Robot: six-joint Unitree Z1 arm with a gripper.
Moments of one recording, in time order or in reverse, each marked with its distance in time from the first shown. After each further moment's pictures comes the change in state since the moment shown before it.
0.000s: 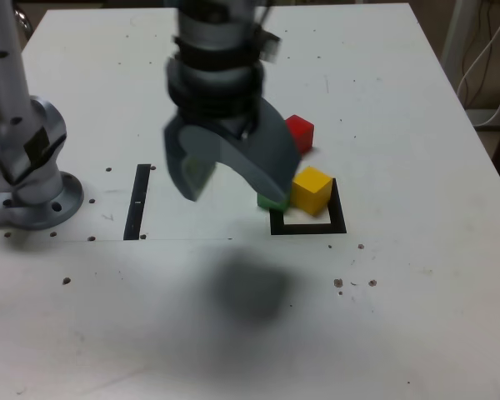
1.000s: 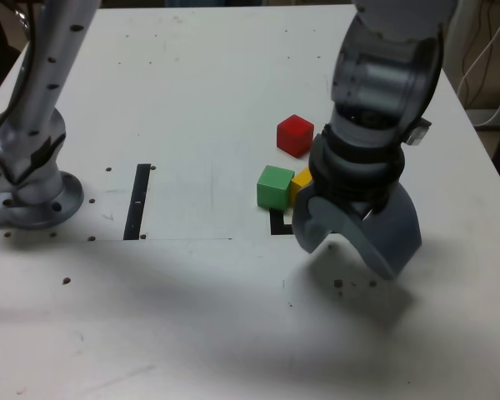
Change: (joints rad) arm 0.046 0.403 -0.332 -0.089 0.060 0.373
